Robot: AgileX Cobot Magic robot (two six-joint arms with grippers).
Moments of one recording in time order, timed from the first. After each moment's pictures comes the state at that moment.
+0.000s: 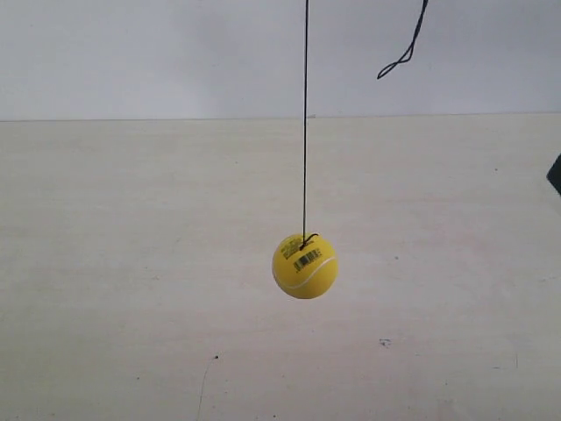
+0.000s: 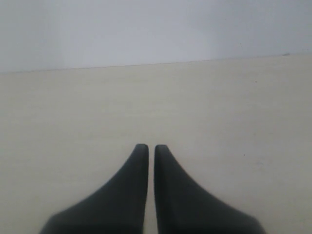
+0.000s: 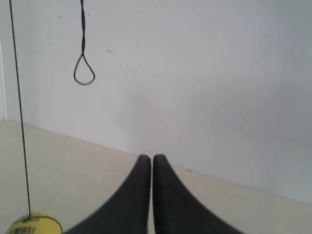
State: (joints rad) left arm 0.02 0.00 0.00 0.04 0.31 0.04; right arm 0.38 0.49 -0.08 -0.24 -0.49 0.19
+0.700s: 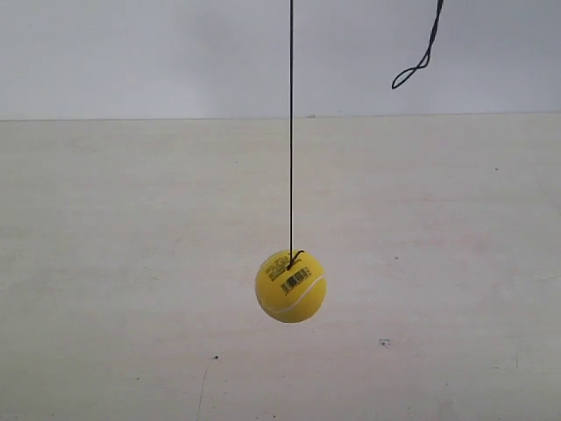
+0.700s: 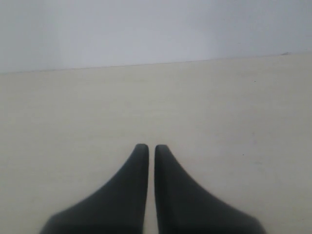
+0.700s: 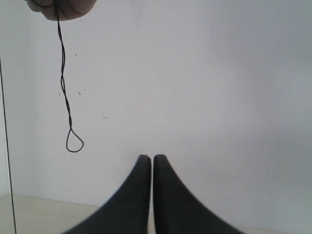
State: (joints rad) left arm 0.01 0.00 0.00 0.04 0.31 0.04; right arm 0.38 0.01 -0.08 -0.24 -0.20 0.35
